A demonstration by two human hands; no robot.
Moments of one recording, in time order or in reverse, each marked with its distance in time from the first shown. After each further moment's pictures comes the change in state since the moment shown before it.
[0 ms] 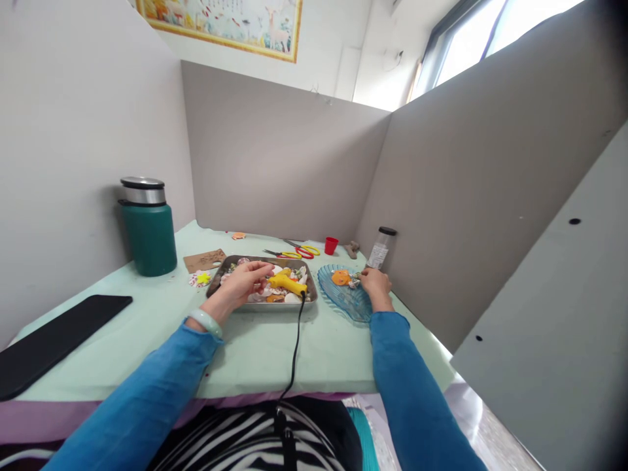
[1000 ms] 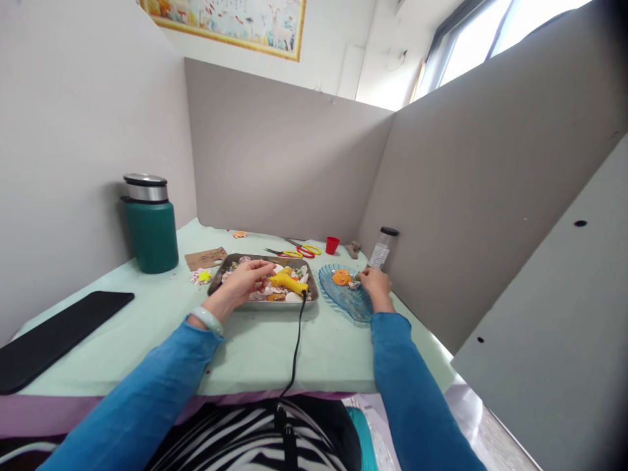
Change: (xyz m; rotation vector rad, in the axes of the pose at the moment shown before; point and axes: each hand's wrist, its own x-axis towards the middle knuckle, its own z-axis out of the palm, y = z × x) left_hand 0.003 -0.003 -0.002 -0.008 -0.011 -0.001; right_hand -0.001 -0.002 -0.003 -0.004 -0.005 -0.007
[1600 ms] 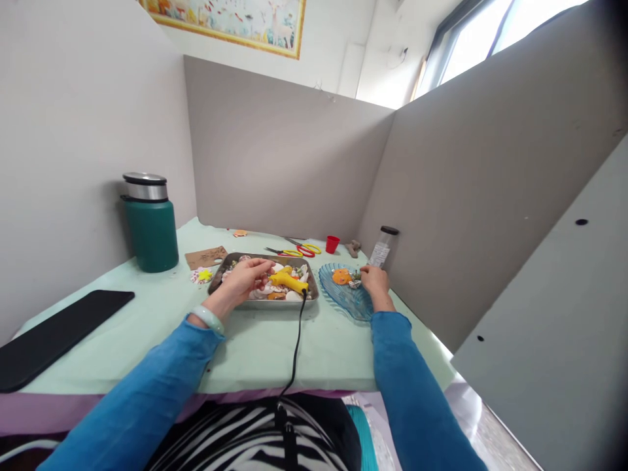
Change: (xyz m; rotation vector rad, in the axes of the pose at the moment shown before) left_hand -0.002 0.002 0.002 -0.025 0.029 0.012; right_hand 0.002 0.002 0.003 0.062 0.034 -0.061
